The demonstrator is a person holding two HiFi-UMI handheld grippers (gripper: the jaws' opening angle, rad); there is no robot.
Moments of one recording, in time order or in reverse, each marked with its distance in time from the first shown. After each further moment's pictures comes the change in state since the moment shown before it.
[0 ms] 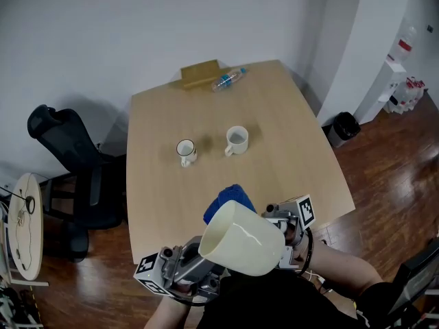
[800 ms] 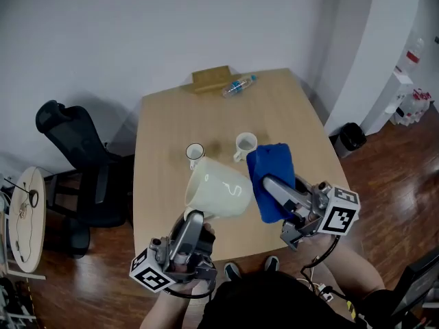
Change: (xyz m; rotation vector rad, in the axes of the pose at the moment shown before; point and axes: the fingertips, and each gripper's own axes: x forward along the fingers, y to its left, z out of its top) left arm -0.025 0.053 0.055 0.234 -0.115 0.406; right arm -0.025 0.040 0.095 -1.026 -0.059 -0.653
